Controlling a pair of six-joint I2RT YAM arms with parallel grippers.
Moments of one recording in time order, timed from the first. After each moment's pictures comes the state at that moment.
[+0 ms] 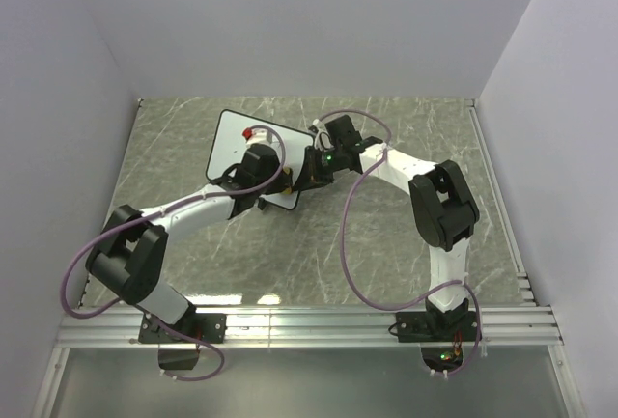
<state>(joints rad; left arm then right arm) -0.61 1.55 0.95 -0.02 -0.20 -0.69 0.53 1.99 1.44 -0.34 -0.66 0.54</state>
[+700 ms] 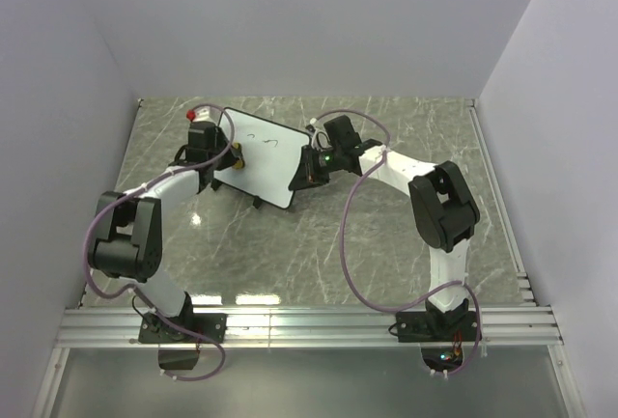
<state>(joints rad) -0.18 1.64 0.97 0.11 0.01 -0.56 0.54 1.98 1.41 -0.27 -0.71 0.55</state>
